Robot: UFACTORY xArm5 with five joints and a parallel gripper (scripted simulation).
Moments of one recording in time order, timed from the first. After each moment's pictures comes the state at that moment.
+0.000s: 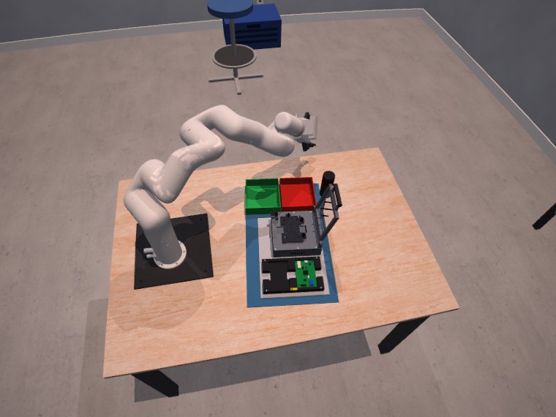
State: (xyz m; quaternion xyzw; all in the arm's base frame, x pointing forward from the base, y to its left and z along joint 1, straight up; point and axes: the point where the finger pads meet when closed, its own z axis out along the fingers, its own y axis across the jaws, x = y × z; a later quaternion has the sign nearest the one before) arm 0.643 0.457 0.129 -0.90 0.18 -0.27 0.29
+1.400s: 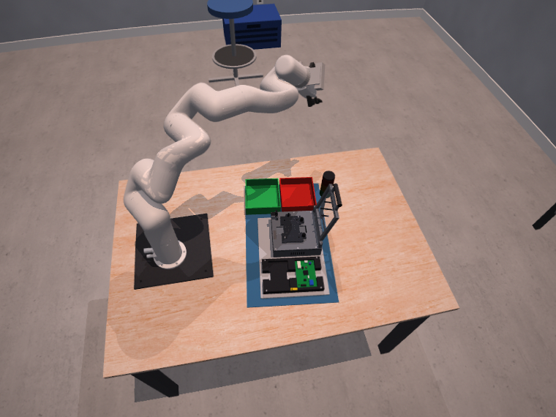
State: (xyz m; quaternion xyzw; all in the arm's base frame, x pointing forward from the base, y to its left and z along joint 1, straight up) arm 0.642 0.459 0.365 -0.90 0.18 -0.27 0.29
